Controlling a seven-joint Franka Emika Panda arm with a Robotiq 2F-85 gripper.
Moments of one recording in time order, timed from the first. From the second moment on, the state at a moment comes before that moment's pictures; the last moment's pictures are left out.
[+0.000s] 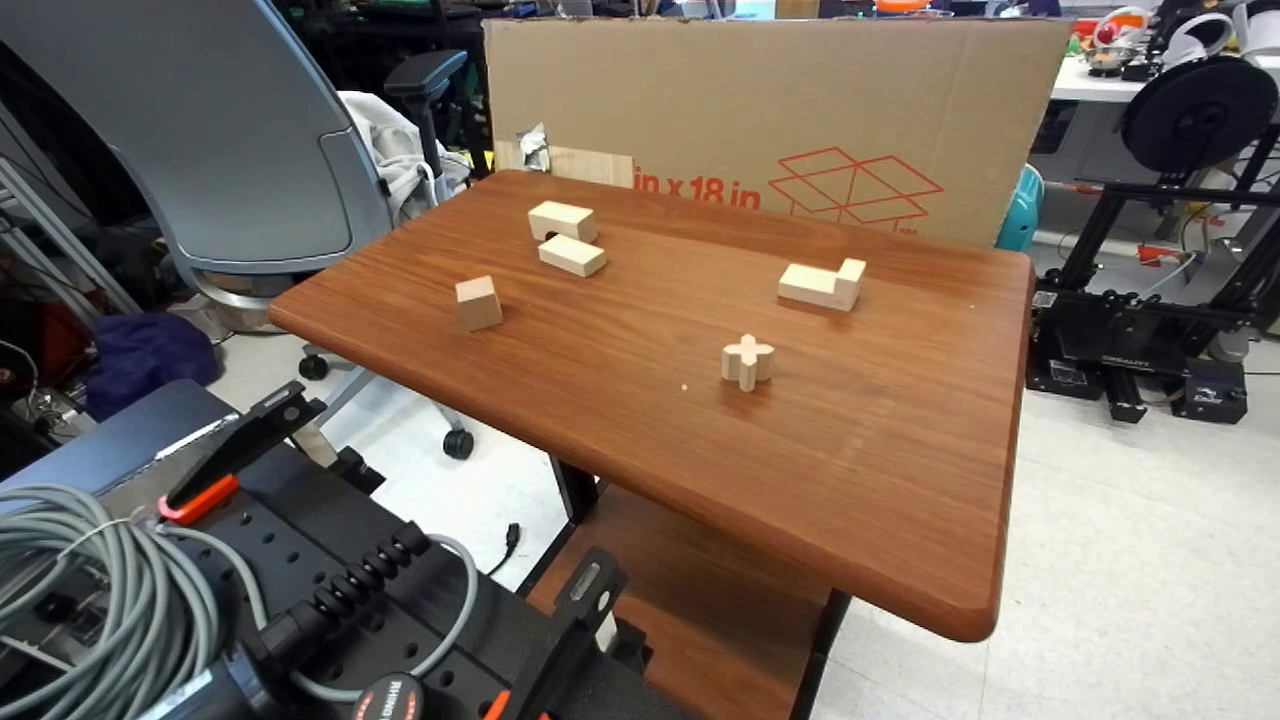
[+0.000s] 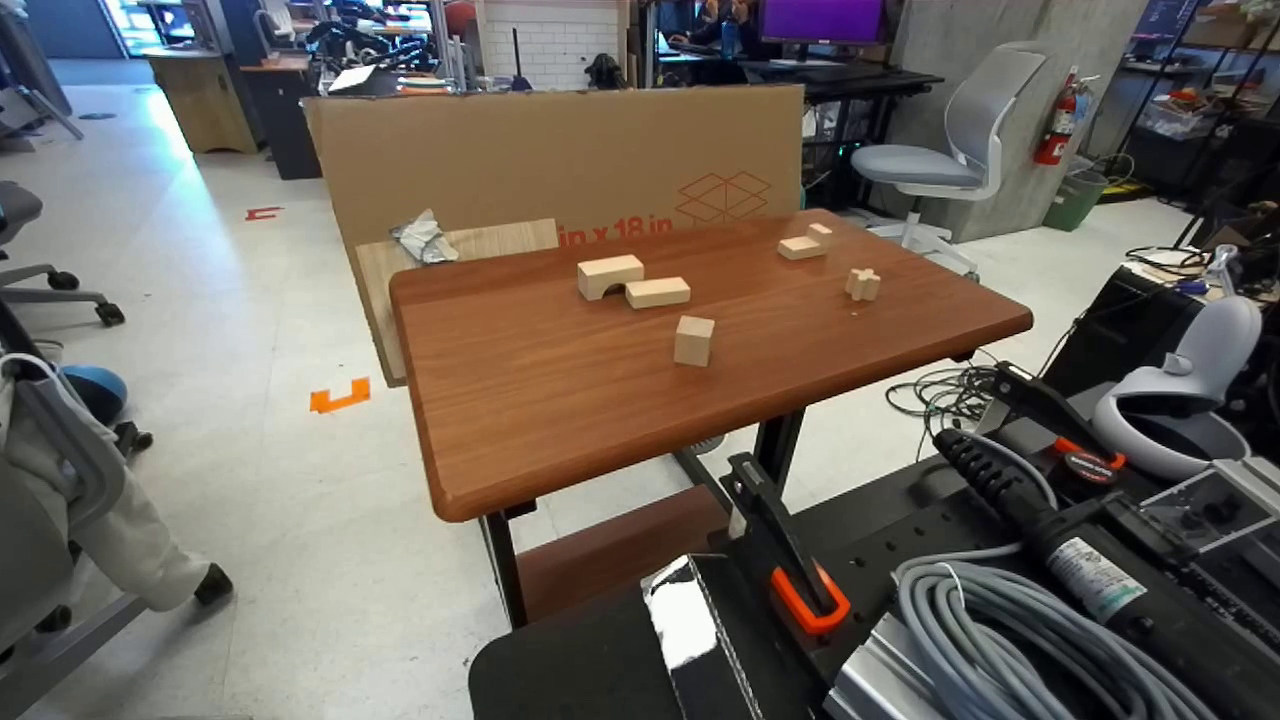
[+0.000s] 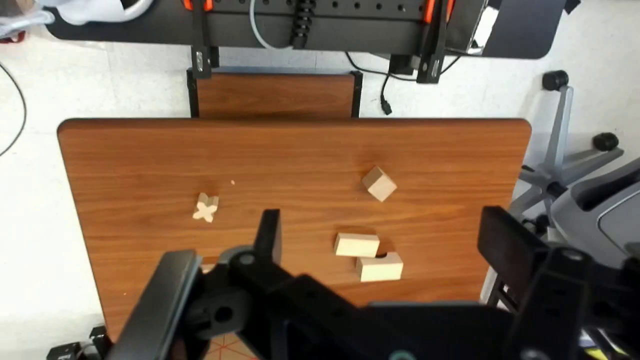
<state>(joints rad) 0.05 -0.60 -0.16 -2.67 0.07 2.16 -0.22</state>
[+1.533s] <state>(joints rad) 0.09 0.29 0.03 -2.22 0.07 2.59 0.09</state>
